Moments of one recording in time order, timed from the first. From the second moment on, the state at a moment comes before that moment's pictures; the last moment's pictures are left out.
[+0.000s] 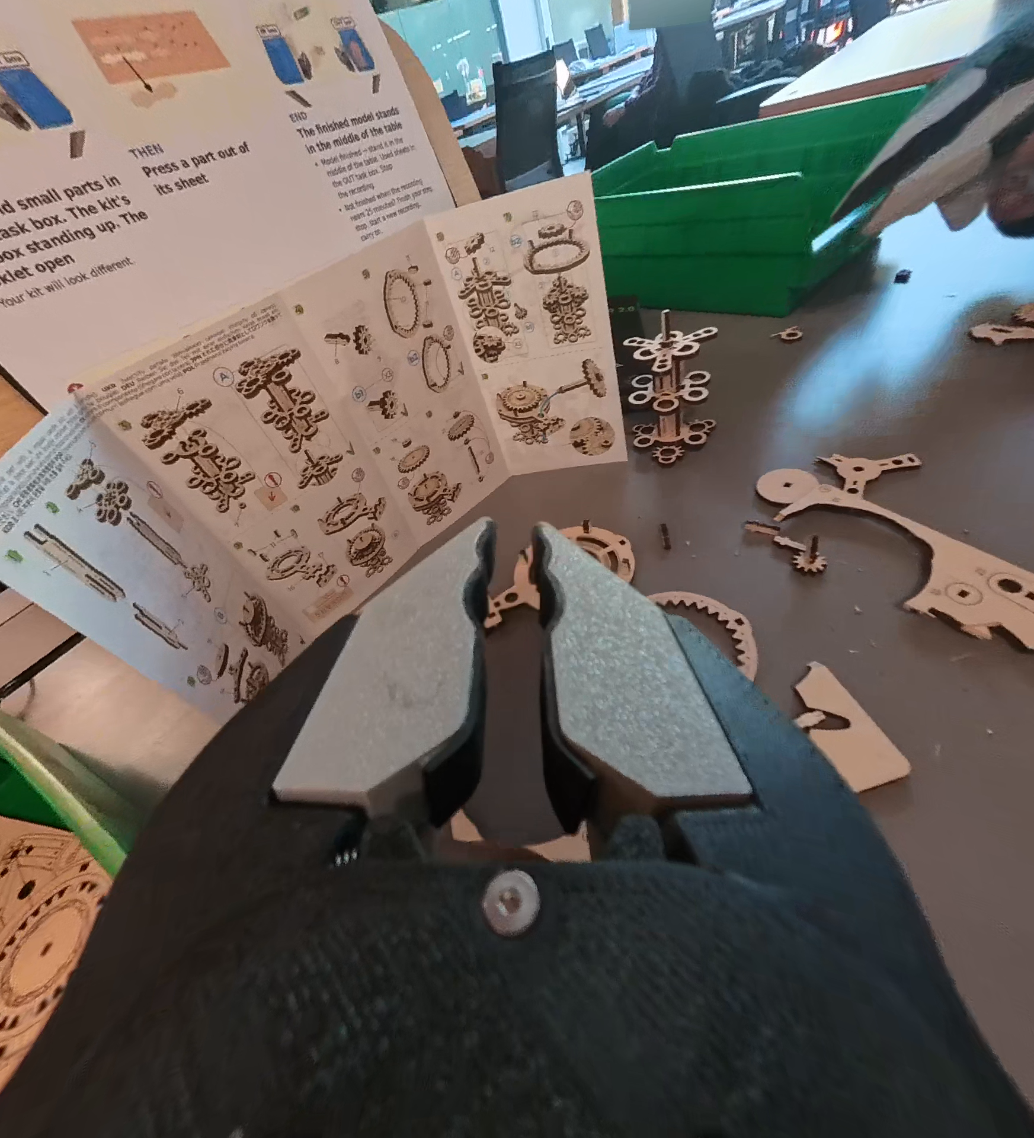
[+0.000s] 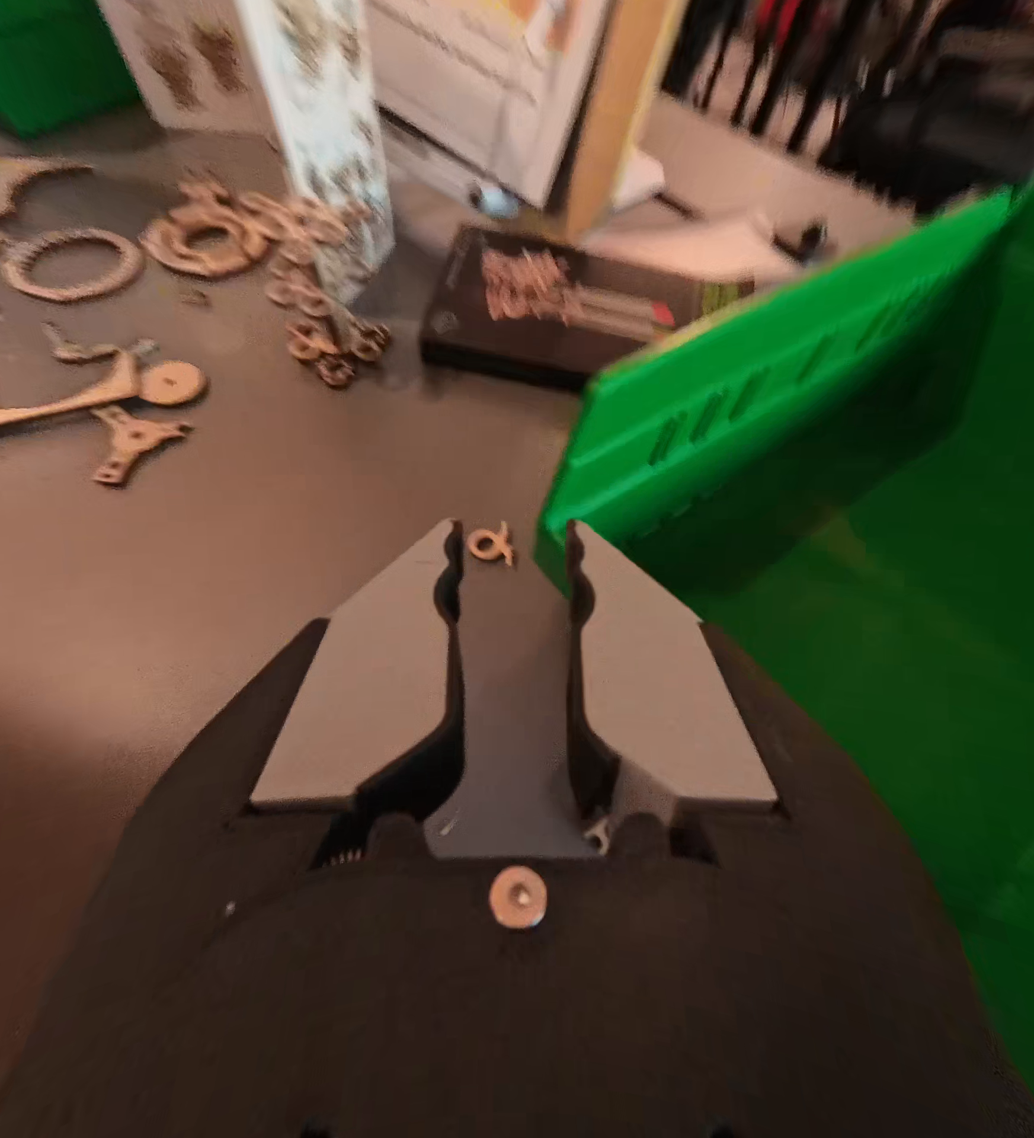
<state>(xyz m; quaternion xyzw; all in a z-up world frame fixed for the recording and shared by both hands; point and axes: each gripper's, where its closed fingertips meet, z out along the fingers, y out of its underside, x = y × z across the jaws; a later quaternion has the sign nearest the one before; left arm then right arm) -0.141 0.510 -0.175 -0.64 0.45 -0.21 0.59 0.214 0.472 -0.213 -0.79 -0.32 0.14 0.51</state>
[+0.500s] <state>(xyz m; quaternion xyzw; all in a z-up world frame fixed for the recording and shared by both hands) -0.156 0.533 -0.170 -0.65 0.39 -0.21 0.61 0.230 0.472 -0.191 -0.76 -0.27 0.07 0.59</state>
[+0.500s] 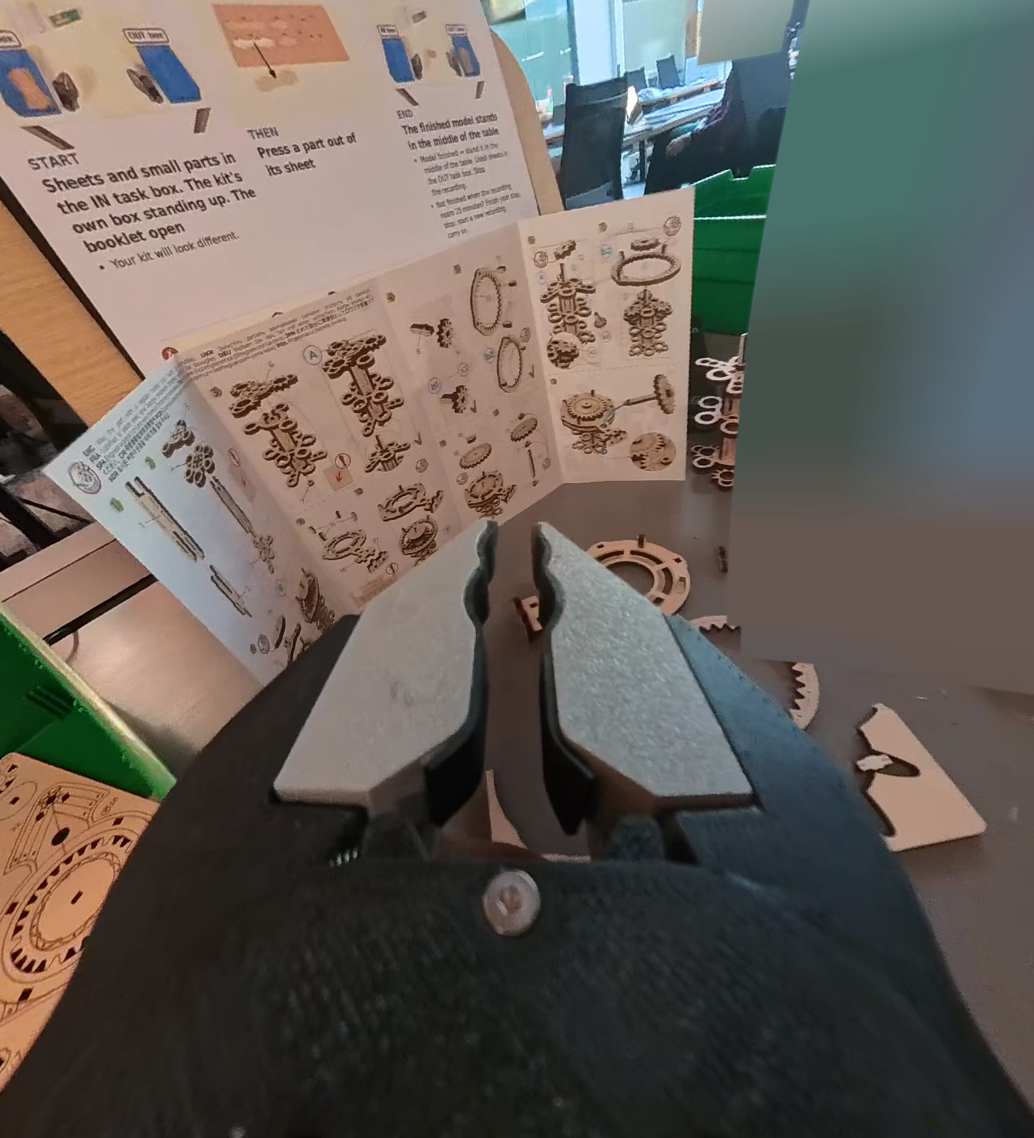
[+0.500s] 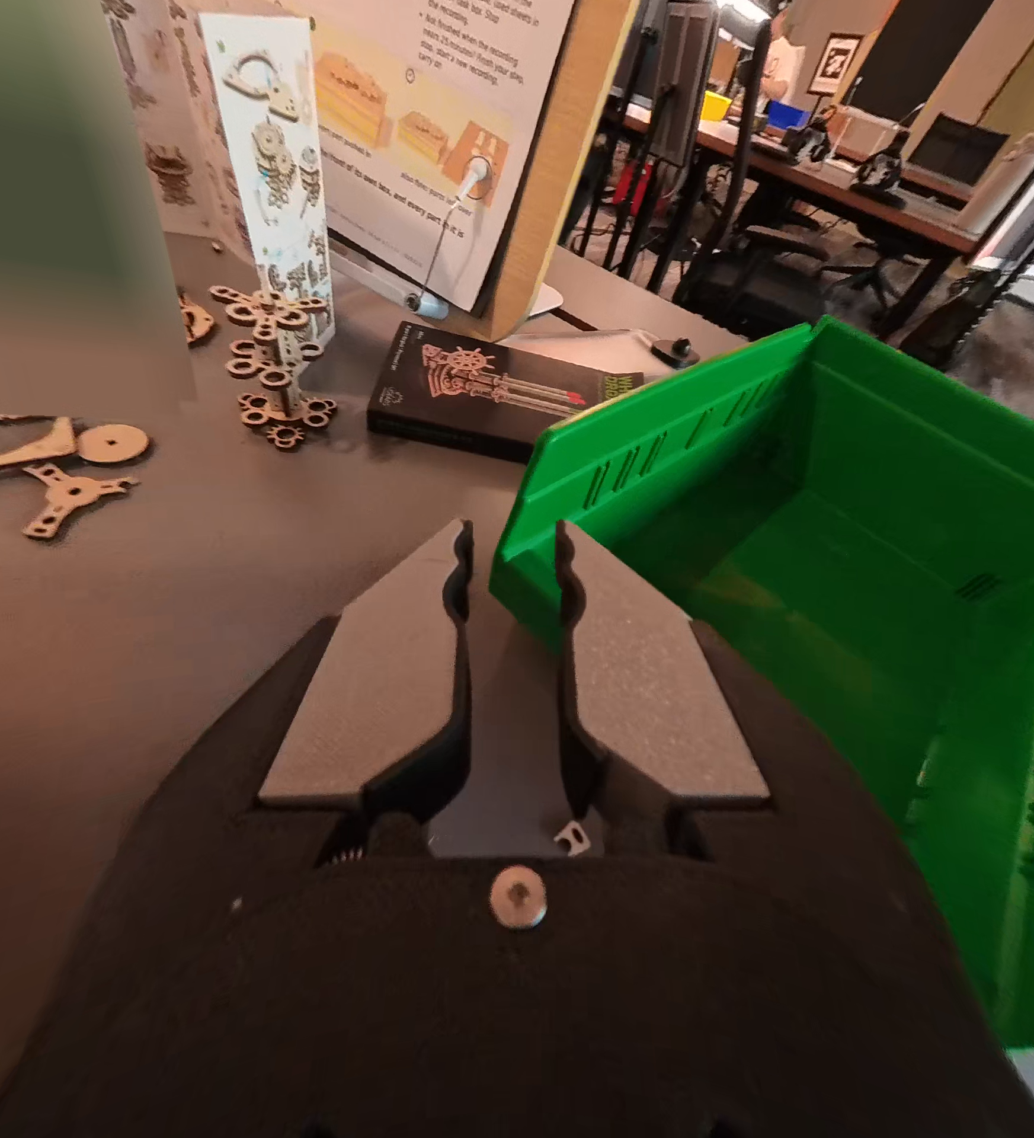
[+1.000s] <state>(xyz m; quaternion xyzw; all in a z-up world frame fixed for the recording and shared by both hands) -0.169 0.536 -0.163 -0.67 0.36 -0.21 0.62 0.270 0.476 -0.173 -0.75 -0.18 0.02 0.64</state>
